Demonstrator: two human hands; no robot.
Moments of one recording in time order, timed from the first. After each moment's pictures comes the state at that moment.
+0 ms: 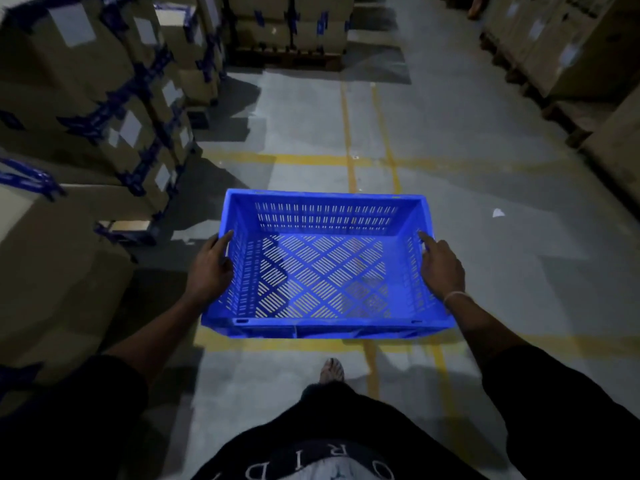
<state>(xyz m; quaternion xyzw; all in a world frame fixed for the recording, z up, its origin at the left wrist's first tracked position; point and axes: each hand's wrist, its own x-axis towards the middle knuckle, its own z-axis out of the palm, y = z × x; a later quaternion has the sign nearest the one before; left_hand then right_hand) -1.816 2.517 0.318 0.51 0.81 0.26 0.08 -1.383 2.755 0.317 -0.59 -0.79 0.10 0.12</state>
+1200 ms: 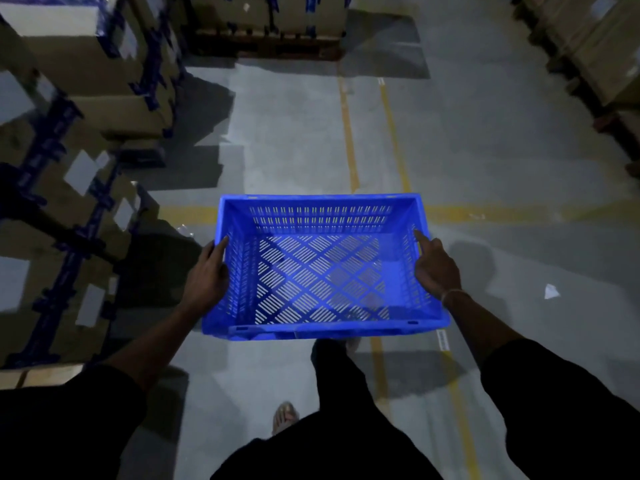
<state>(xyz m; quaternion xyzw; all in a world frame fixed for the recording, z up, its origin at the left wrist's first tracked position) -2.230 3.246 0.278 0.52 0.81 0.22 0.18 -1.803 3.484 0.275 -0.61 -0.78 0.16 0.01</state>
